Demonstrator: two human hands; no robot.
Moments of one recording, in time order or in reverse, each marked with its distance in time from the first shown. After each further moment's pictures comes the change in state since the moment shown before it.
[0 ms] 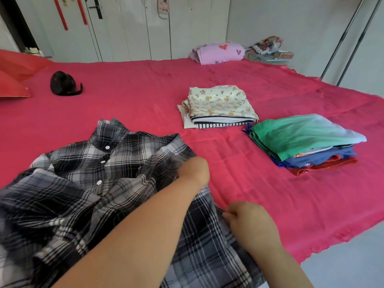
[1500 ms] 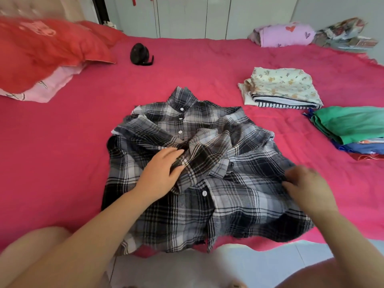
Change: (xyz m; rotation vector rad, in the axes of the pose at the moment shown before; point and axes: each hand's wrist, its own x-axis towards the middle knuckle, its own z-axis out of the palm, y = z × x) left_hand -0.216 -0.212 -0.033 -0.145 0.305 0.069; right_hand -0.040 -0.013 0.003 -0.095 0.085 0.003
